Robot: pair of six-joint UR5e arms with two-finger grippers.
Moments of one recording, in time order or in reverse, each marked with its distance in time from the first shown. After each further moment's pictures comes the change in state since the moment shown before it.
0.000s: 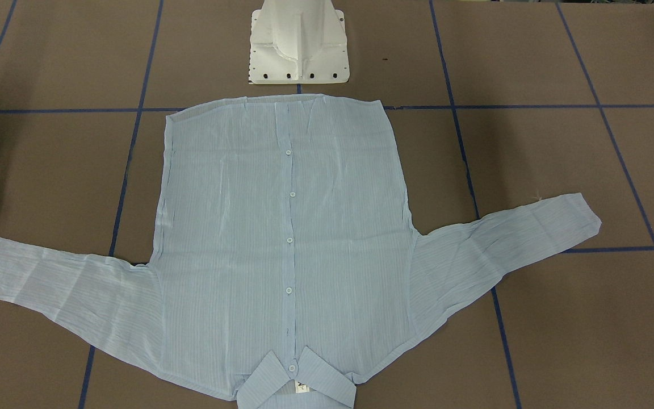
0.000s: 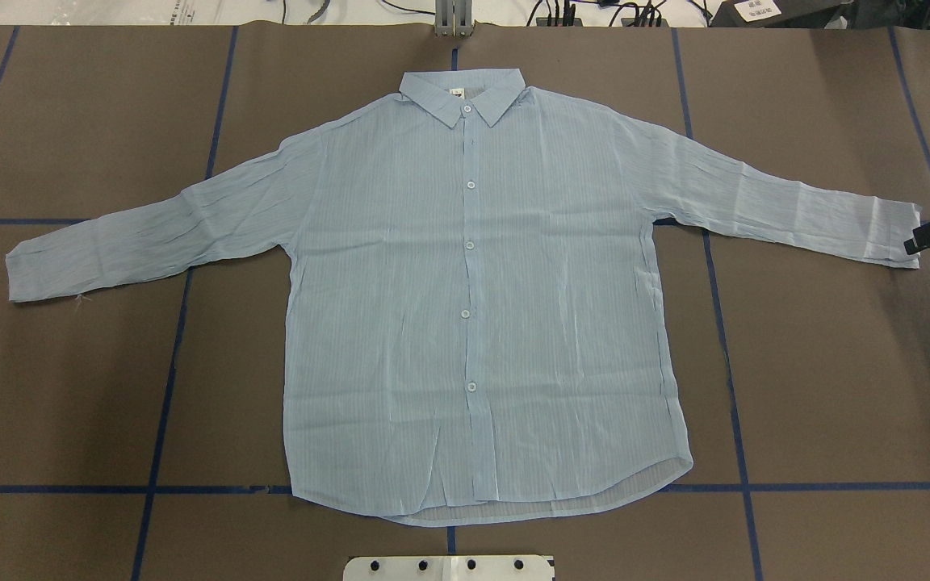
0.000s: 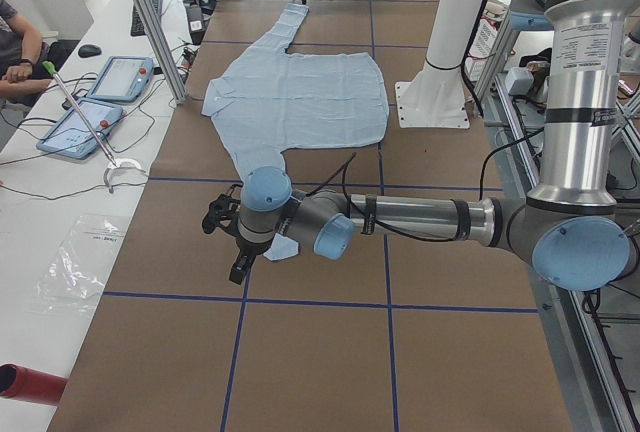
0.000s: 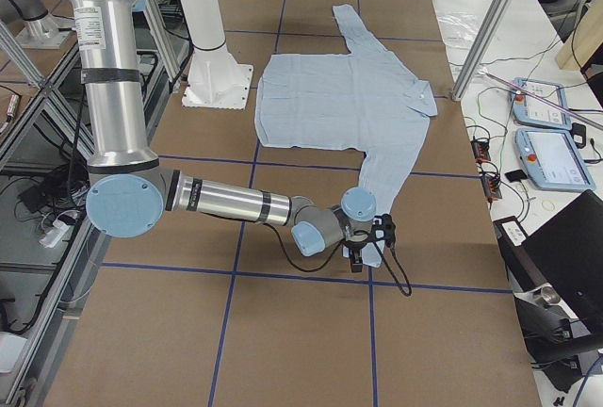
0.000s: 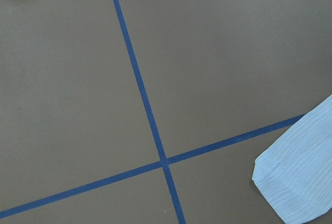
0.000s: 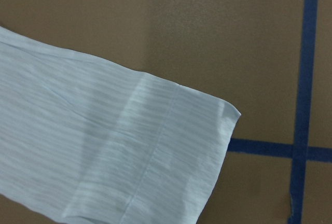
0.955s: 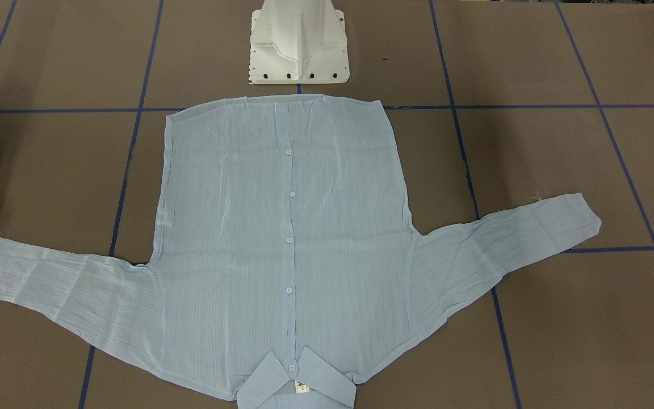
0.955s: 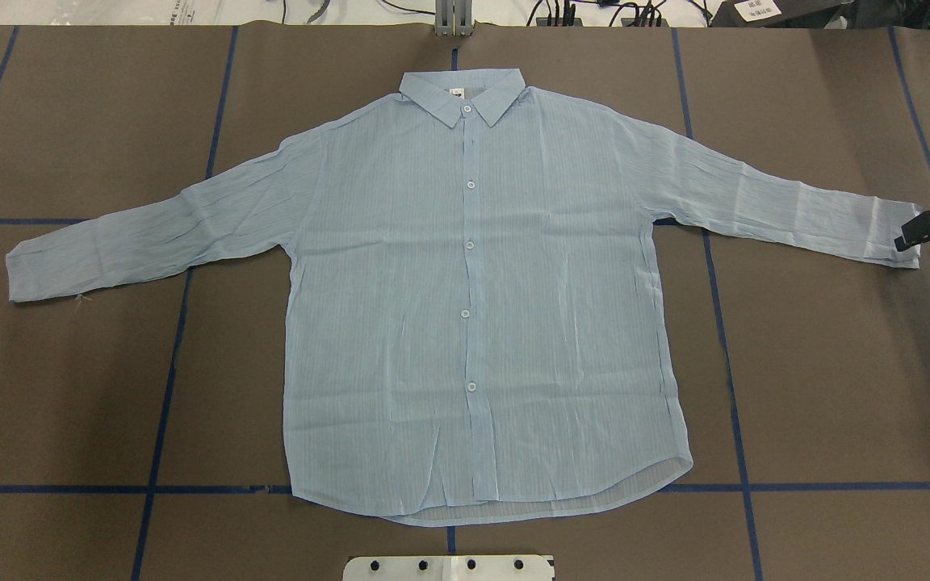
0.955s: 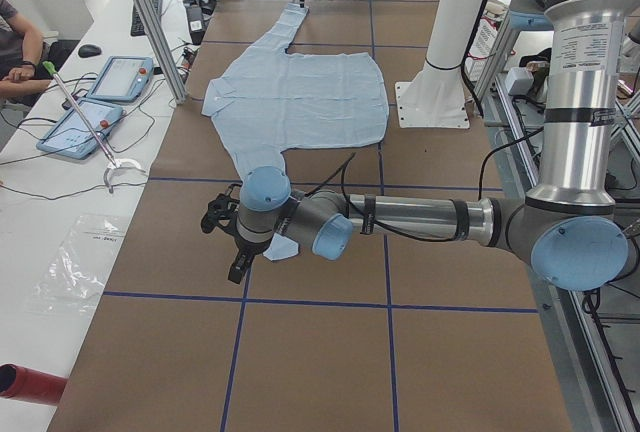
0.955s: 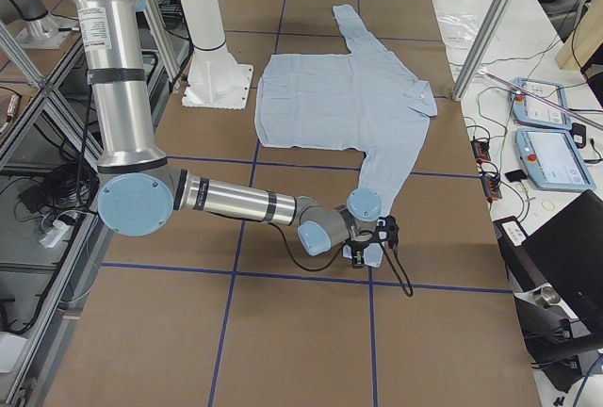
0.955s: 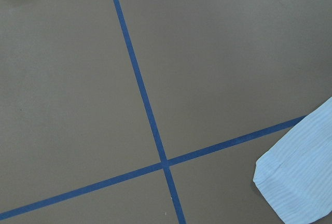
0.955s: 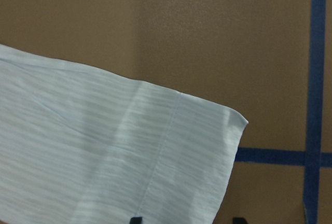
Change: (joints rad) left arm 0.000 -0.007 0.003 -0.003 -0.001 -0.003; right arm -0.014 0.024 -0.031 -0.004 0.001 0.046
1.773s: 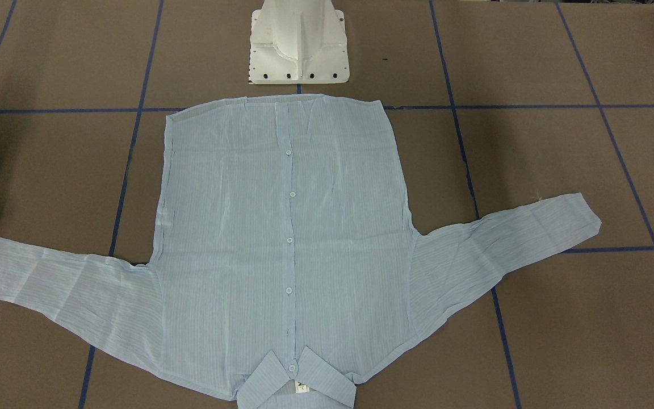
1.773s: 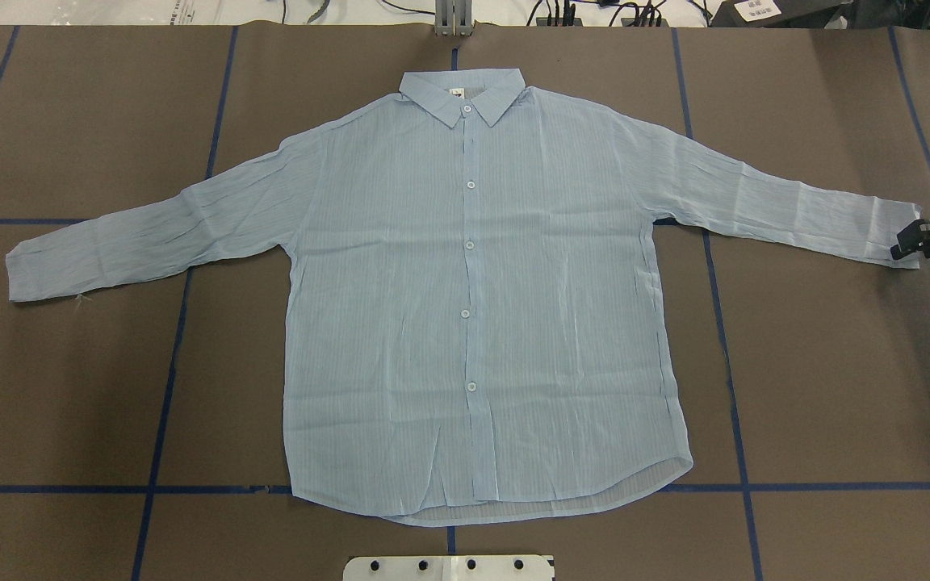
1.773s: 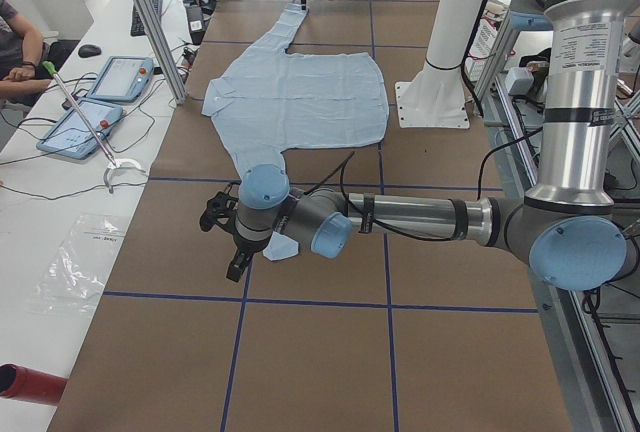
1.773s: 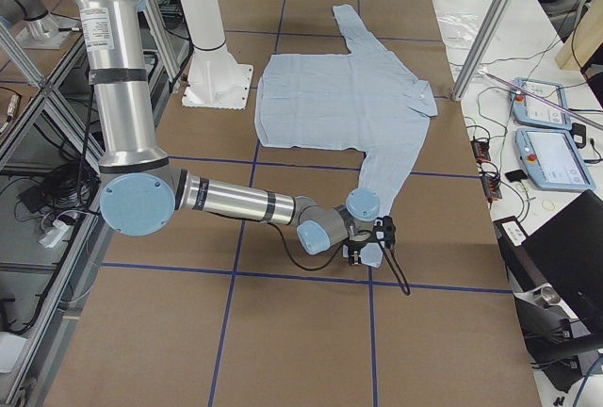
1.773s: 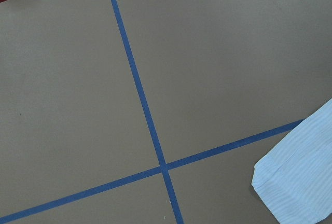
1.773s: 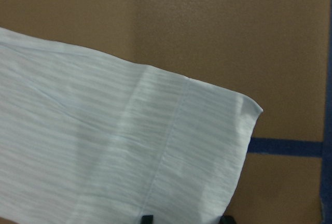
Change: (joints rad) left arm 0.000 -0.004 -0.002 0.001 0.001 -0.001; right arm -0.019 -0.001 -0.004 -0.006 0.000 0.001
